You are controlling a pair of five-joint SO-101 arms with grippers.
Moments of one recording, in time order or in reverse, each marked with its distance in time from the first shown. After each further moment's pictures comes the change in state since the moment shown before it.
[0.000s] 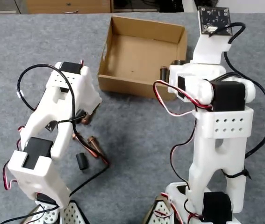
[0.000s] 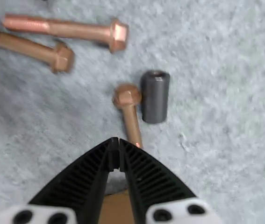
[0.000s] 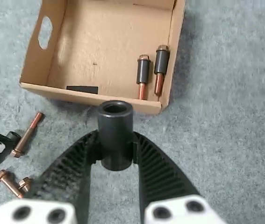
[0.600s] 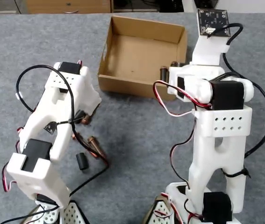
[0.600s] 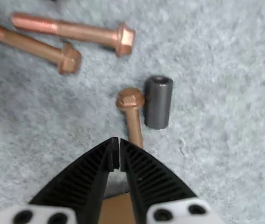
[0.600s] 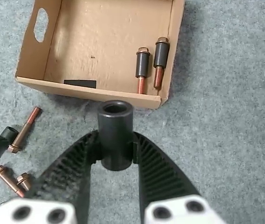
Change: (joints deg) left arm 0.0 -1.5 0.2 4.2 3.3; right arm 0.1 0.1 1.4 0.3 0.0
